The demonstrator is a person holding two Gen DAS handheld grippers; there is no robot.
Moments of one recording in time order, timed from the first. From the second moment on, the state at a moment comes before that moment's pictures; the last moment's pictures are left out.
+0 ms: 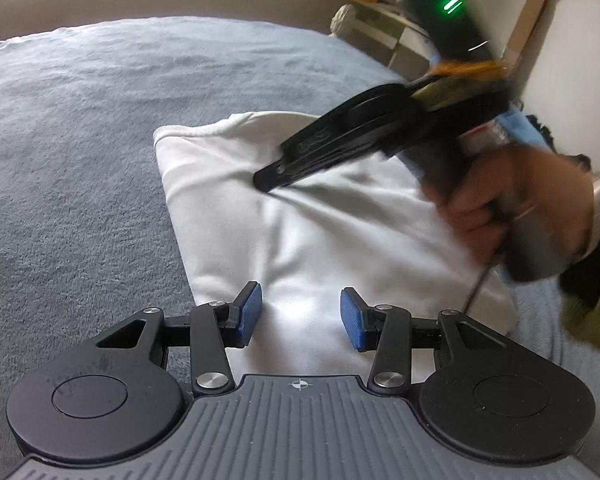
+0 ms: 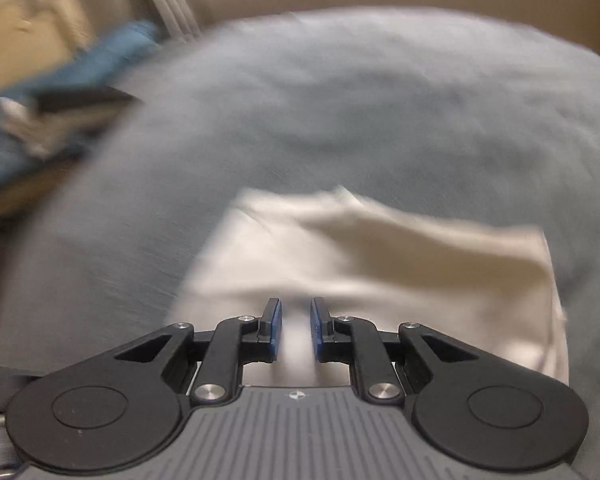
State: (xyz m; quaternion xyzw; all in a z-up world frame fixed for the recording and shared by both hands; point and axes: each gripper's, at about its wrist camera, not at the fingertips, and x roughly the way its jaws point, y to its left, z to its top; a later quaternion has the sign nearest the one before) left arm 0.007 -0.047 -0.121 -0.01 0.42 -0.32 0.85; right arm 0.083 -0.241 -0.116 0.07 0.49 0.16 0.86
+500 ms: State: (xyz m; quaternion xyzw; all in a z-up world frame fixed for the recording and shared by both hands) left arm -0.010 -0.064 -0.113 0.06 0.45 -0.28 0.85; right arm 0.007 -0.329 -0.116 0.21 0.48 0.06 0.85
